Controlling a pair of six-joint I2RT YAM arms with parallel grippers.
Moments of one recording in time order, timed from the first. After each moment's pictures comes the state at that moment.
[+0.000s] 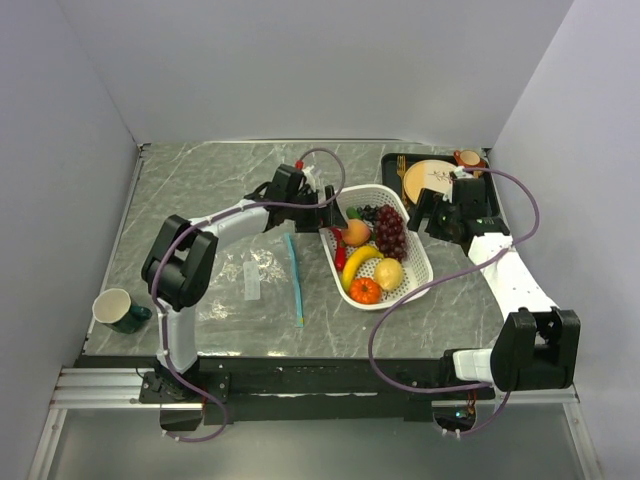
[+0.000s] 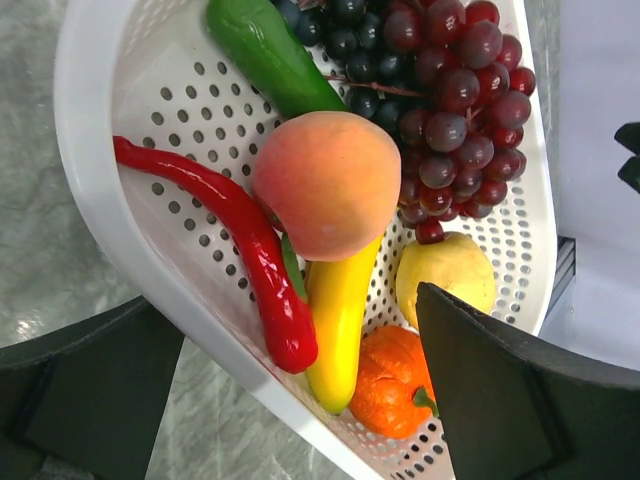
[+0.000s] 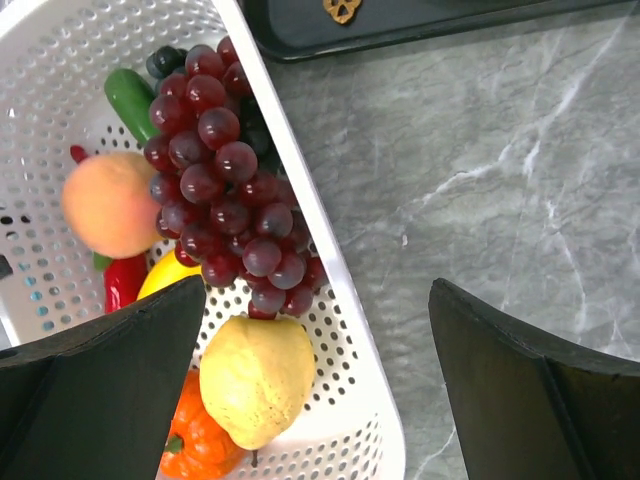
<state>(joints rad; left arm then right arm) -0.55 1.96 1.39 -0.12 0.44 -0.61 0.02 1.29 0.97 -0.46 -0.09 0.32</state>
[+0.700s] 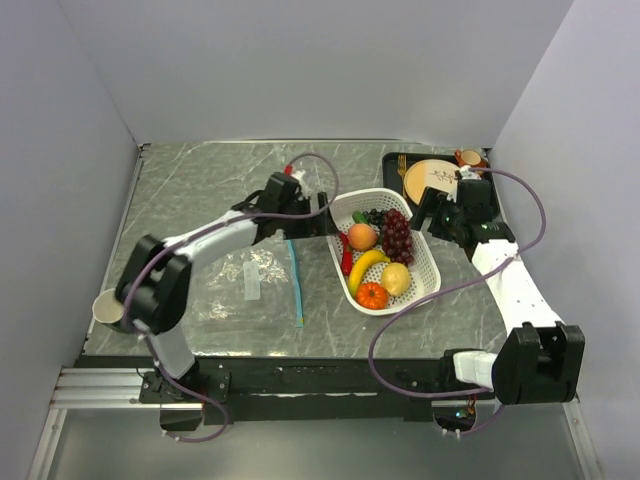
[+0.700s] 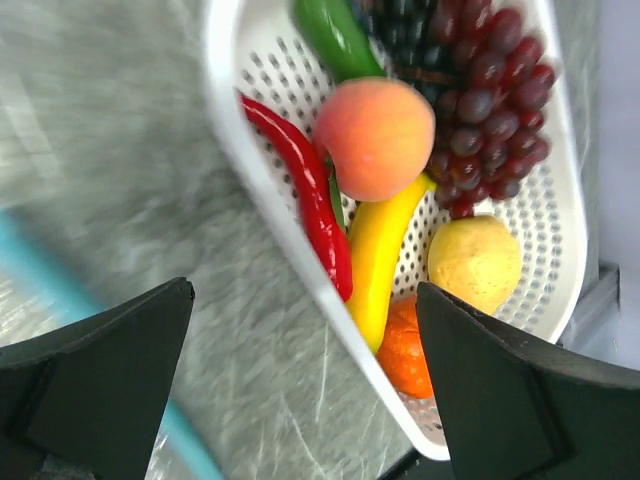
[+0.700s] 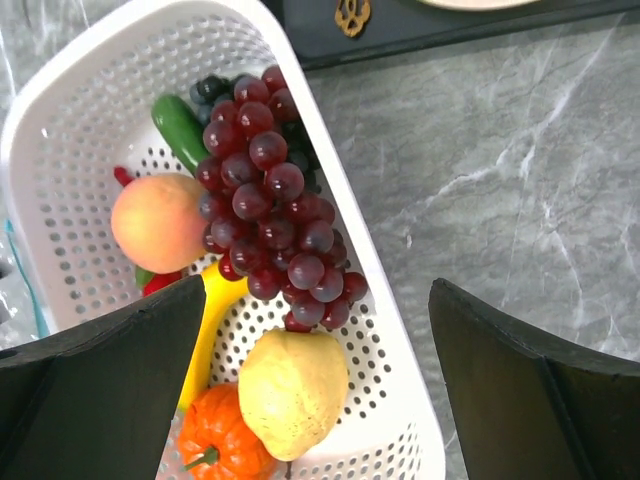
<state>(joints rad) -0.59 1.75 1.25 -0.19 0.26 -0.62 0.01 1.23 0.96 -0.46 -0.09 0.33</state>
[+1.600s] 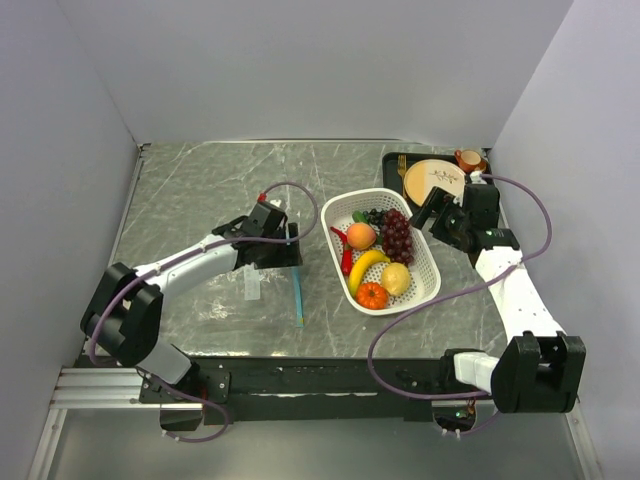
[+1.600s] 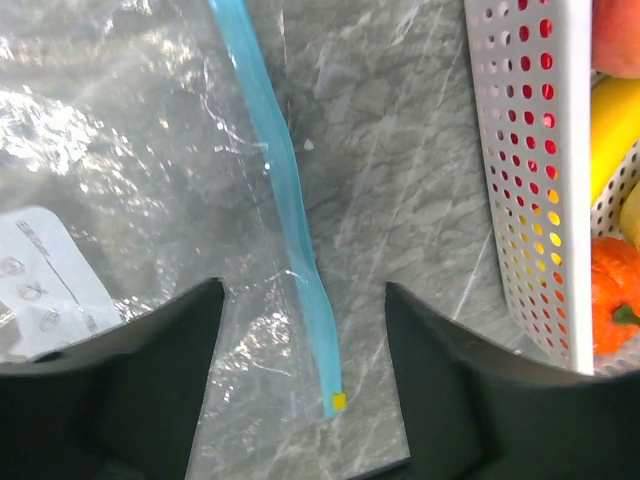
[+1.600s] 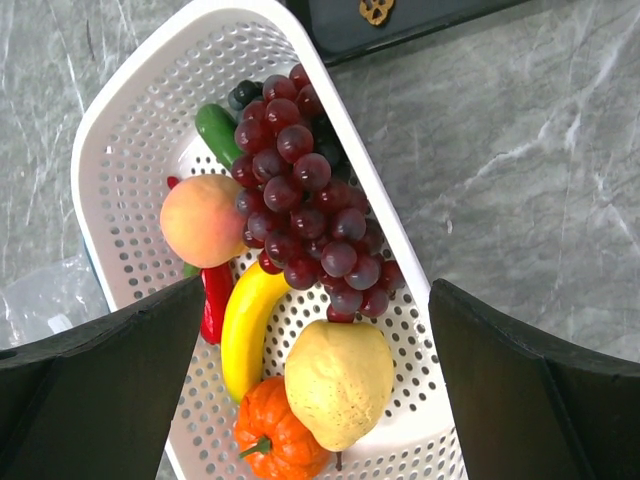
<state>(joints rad) -0.62 1.52 1.00 -0.41 -0.01 -0.63 -0.02 1.18 0.92 -0.43 -0.17 0.47</state>
